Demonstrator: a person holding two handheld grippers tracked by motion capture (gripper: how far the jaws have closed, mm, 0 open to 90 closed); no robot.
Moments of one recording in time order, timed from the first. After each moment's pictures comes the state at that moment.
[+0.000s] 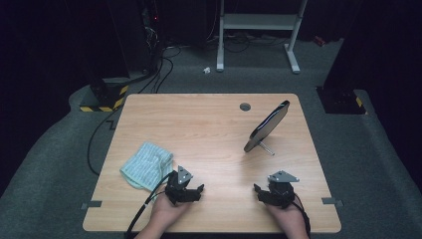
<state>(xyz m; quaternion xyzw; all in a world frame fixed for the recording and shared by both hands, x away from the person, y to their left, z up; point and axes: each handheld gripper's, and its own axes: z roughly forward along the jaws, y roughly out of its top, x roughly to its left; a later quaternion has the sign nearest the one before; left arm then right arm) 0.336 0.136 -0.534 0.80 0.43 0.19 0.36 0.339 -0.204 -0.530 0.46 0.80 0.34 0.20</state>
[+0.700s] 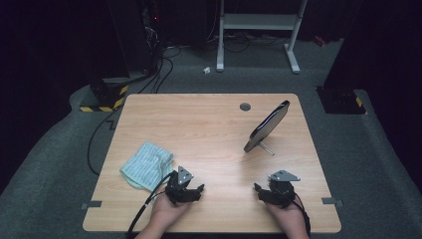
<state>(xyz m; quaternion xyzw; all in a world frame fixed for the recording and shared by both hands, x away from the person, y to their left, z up) 0.335 0.136 -0.534 0.81 0.43 0.19 0.36 0.341 -0.205 -0.530 0.47 0.79 0.34 0.20</state>
